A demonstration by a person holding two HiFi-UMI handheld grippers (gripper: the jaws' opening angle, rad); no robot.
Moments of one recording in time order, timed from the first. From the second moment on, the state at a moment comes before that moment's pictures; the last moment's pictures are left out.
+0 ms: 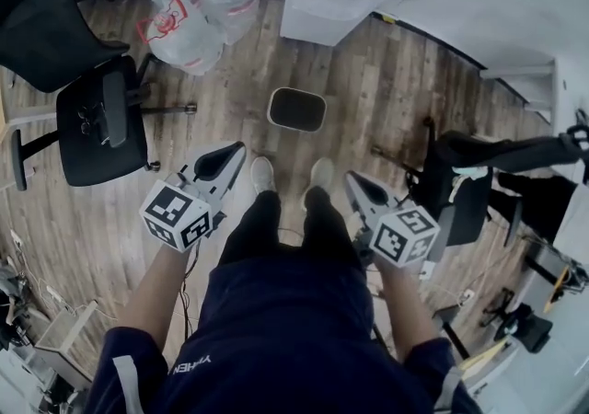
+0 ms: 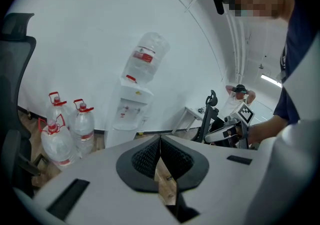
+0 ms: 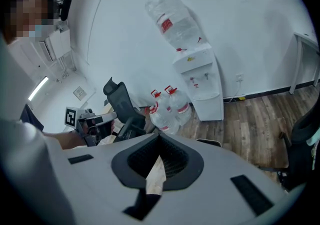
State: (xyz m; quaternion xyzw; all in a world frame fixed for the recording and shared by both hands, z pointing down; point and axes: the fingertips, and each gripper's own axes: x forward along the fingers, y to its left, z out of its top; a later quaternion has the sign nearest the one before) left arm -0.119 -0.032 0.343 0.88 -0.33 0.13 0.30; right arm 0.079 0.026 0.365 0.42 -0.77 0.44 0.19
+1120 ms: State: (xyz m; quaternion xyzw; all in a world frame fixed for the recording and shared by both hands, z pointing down) left arm -0.035 -0.152 0.877 0.81 -0.31 0.33 0.36; right arm 0.159 -0.069 0.922 0.52 -0.56 0.58 0.29
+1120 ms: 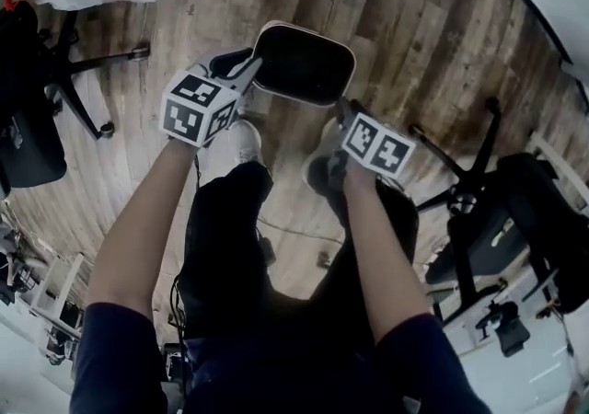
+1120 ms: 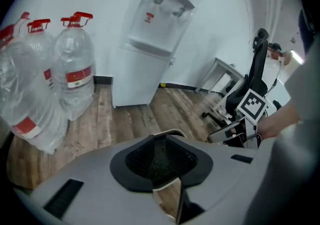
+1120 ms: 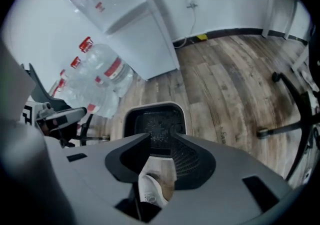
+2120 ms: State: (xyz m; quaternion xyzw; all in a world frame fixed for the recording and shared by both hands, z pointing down) left arm -0.002 -0.181 1.089 0.80 -0.13 0.53 0.26; right arm 0.171 -0.030 1.088 0.59 -0.44 0.62 0.25
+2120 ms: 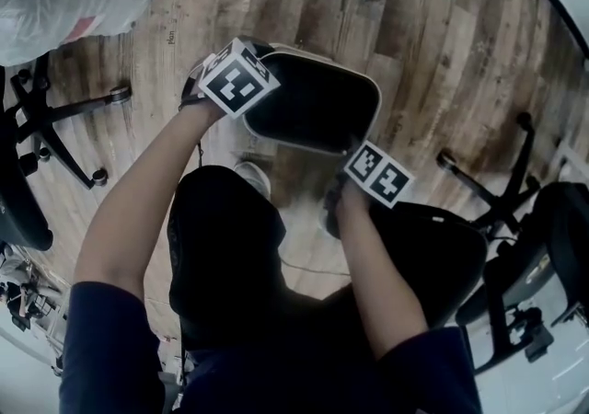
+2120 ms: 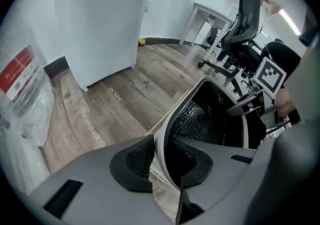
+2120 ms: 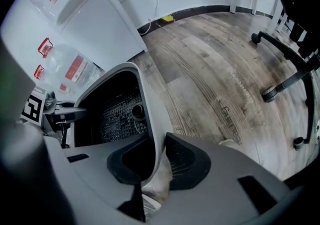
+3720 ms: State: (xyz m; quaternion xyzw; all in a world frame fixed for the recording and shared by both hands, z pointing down) left arm -0.131 -0.100 0.464 0.76 -0.38 0.41 0.32; right arm 0.102 -0.074 0.471 0.52 -0.67 0.43 0.32
